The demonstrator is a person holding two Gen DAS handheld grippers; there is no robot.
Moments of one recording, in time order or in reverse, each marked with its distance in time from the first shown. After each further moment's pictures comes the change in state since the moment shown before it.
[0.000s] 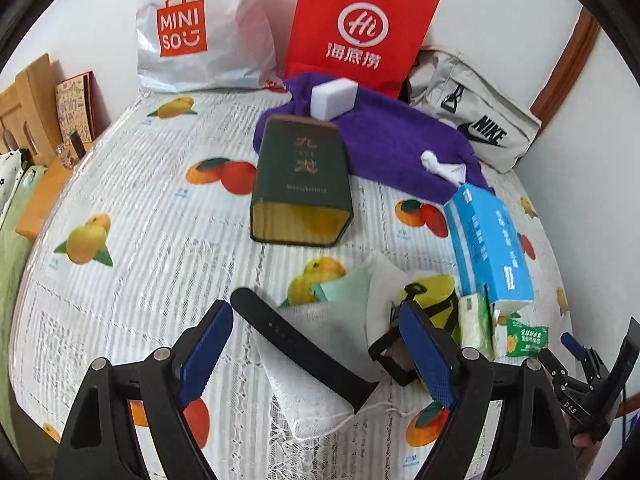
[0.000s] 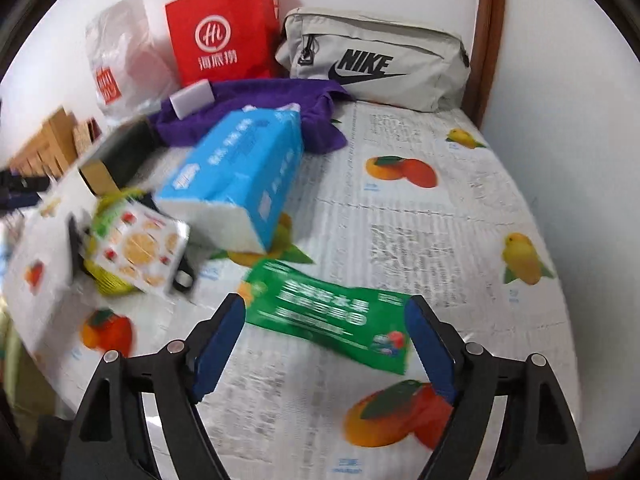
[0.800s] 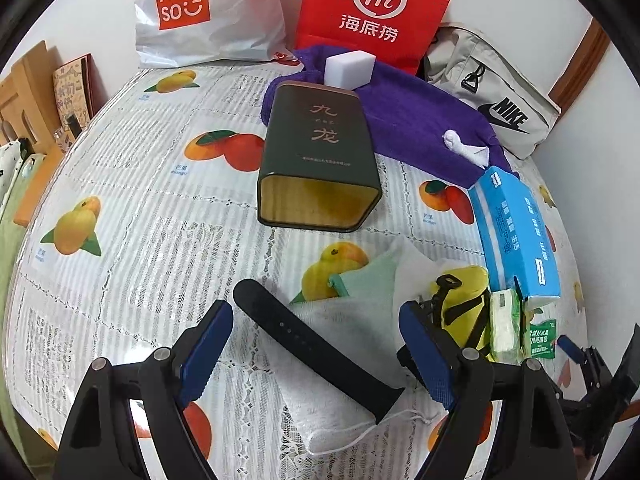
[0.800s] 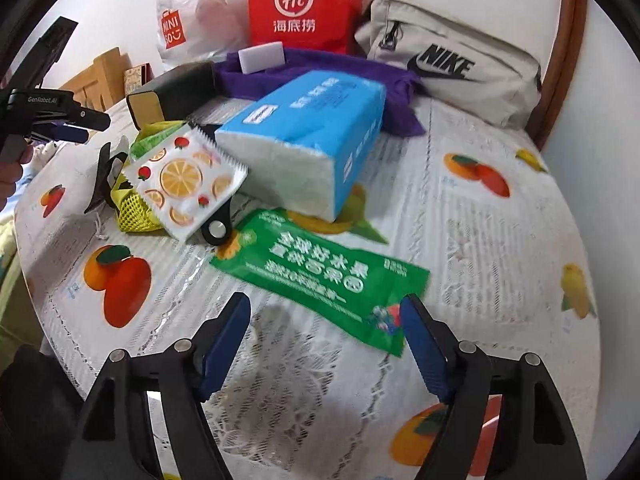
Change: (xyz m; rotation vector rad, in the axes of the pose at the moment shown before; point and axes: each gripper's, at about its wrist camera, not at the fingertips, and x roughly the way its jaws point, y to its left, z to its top) left arm 0.028 0.010 0.003 -0.011 0.065 0.023; right arm 0.019 0.036 -0.016 -0.208 0.019 0.124
